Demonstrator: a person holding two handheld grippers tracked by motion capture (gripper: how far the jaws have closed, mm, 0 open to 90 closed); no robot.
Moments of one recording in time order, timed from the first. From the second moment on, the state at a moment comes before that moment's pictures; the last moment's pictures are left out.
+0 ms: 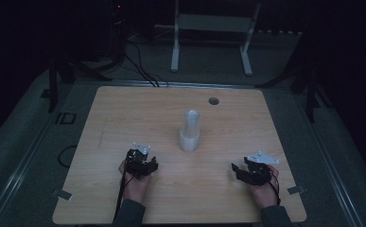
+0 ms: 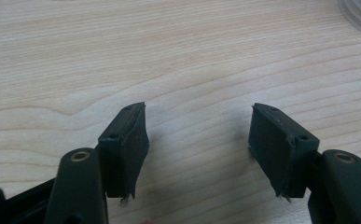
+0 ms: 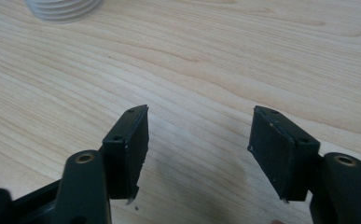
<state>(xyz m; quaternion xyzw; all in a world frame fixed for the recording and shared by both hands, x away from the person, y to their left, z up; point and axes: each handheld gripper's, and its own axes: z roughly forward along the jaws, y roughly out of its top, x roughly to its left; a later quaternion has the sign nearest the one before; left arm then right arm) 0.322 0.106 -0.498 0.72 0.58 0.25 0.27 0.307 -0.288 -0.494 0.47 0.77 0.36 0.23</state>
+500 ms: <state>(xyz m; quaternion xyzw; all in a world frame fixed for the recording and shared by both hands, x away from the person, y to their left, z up) 0.317 0.106 -0.483 0.73 0.54 0.22 0.34 0.304 -0.286 -0.475 0.46 0.77 0.39 0.22</state>
